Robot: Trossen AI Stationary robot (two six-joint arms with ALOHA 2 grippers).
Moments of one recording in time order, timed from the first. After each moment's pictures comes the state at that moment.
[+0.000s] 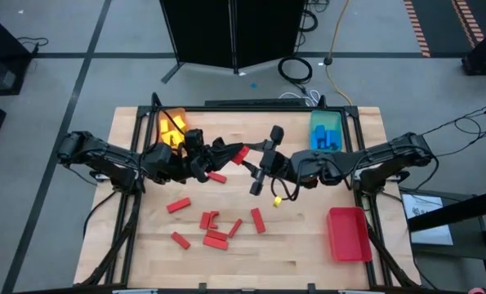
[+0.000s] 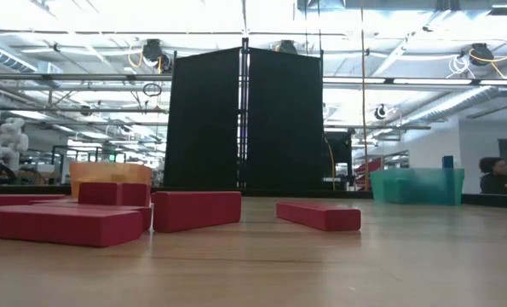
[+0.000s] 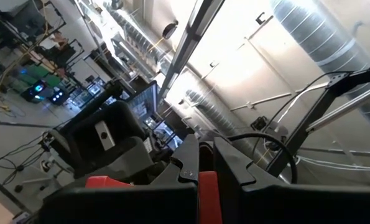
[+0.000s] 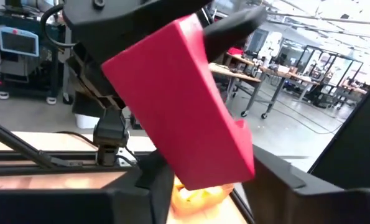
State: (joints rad) left arm -0.18 1.40 0.99 0.96 -0.29 -0.68; right arm 0.24 1.52 1.37 0.11 0.63 -0.20
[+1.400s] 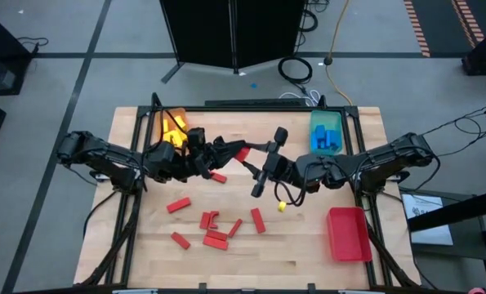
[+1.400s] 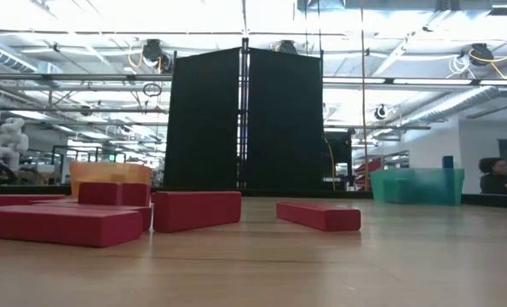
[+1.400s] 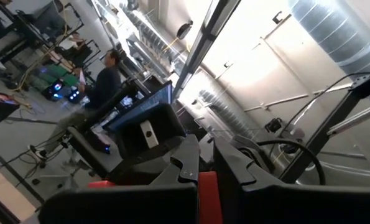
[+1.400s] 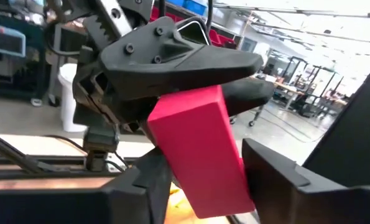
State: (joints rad) left arm -0.17 1.40 0.99 0.92 -0.32 -0.69; right arm 0.27 1.51 1.37 0.15 0.71 -0.27
